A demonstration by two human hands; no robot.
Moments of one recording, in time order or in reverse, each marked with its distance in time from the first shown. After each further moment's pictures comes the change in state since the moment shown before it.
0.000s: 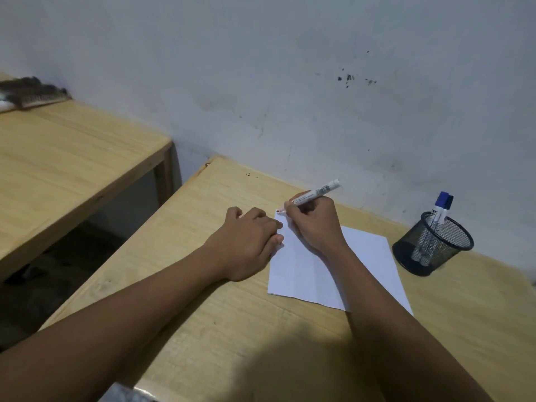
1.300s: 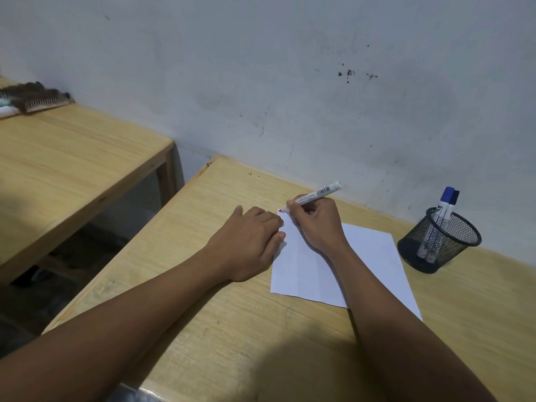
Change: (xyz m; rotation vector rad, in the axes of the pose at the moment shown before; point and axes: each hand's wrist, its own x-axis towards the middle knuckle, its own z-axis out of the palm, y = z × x) left_hand -0.001 0.004 -0.003 -0.011 0.027 -0.028; right_hand 0.002 0.009 0.001 -0.106 0.002 -0.019
